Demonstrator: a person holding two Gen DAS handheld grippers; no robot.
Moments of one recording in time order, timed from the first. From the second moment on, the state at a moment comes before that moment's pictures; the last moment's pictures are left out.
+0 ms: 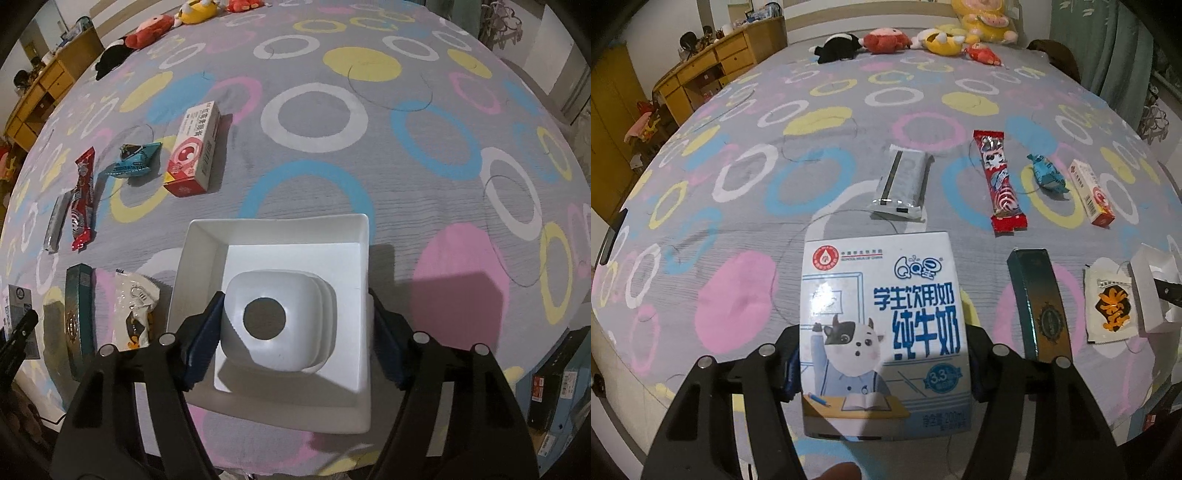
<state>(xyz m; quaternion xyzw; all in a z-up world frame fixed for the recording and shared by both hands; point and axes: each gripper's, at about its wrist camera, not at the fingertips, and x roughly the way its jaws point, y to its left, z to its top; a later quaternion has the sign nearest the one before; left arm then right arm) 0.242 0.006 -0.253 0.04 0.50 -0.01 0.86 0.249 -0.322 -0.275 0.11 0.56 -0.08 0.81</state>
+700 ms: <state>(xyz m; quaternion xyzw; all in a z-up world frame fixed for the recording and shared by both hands) 0.166 0.011 -0.218 0.03 0.47 -0.05 0.88 0.175 -0.293 -0.217 0.11 0.51 -0.04 0.85</state>
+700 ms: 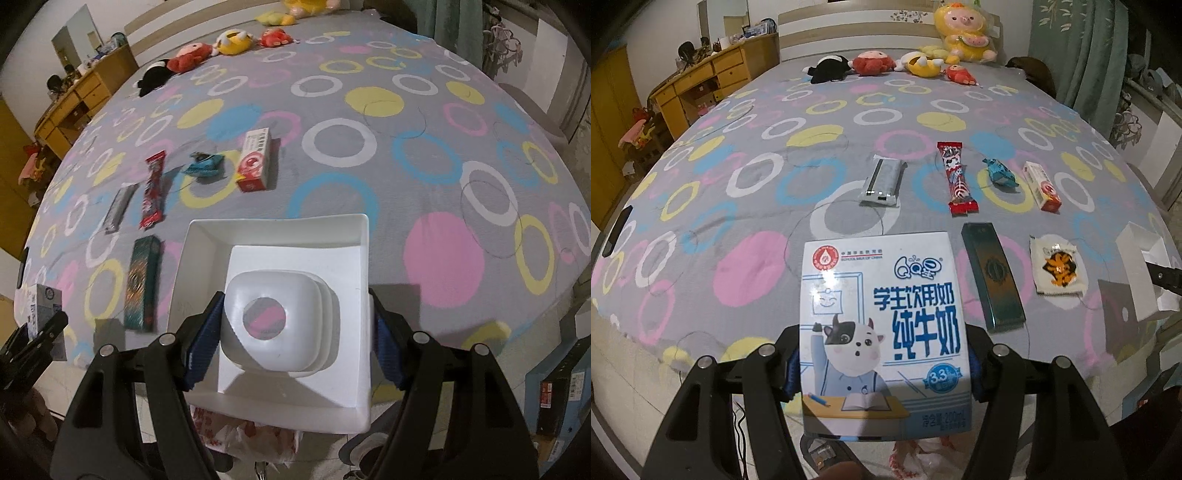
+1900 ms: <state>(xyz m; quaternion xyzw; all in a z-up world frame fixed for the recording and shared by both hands) 0.047 0.017 -0.287 0.06 0.51 -0.12 0.85 0.038 -0.191 -0.262 0.06 0.53 0.04 0.84</state>
